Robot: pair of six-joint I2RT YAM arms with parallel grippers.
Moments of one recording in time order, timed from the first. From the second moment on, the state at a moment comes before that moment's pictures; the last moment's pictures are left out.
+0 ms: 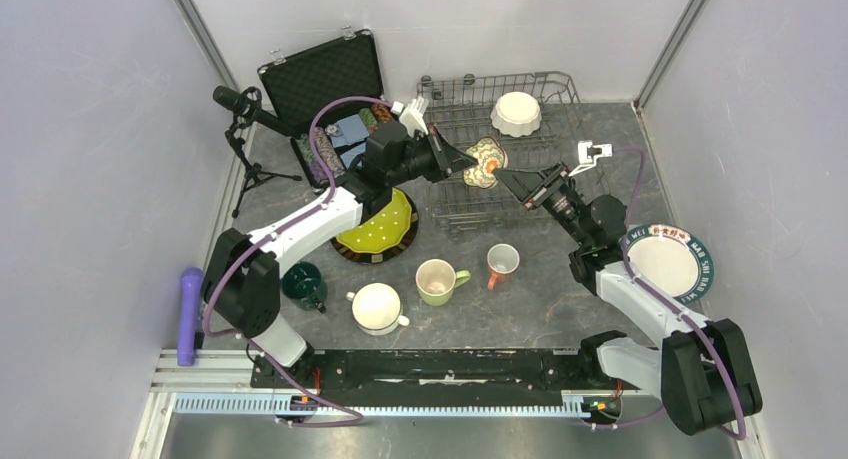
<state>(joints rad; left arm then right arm) -0.63 1.61 1.22 0.20 0.35 -0.89 0.28 1.10 0.48 0.90 -0.42 1.00</state>
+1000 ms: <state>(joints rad) -0.60 1.42 1.21 -0.18 0.04 -0.70 0.33 1.50 1.35 -0.49 0.49 0.12</state>
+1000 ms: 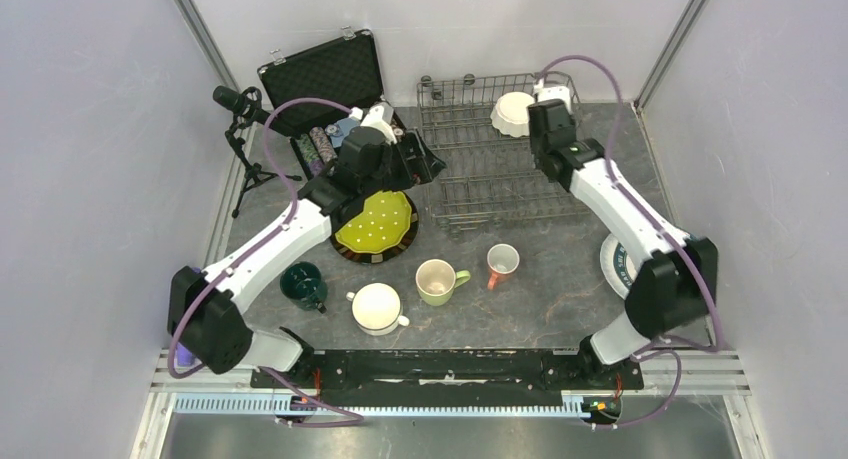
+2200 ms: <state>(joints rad) -0.60 1.09 1.04 -0.42 -0.03 -0.57 0.37 1.98 1.42 -0.62 0.79 0.02</state>
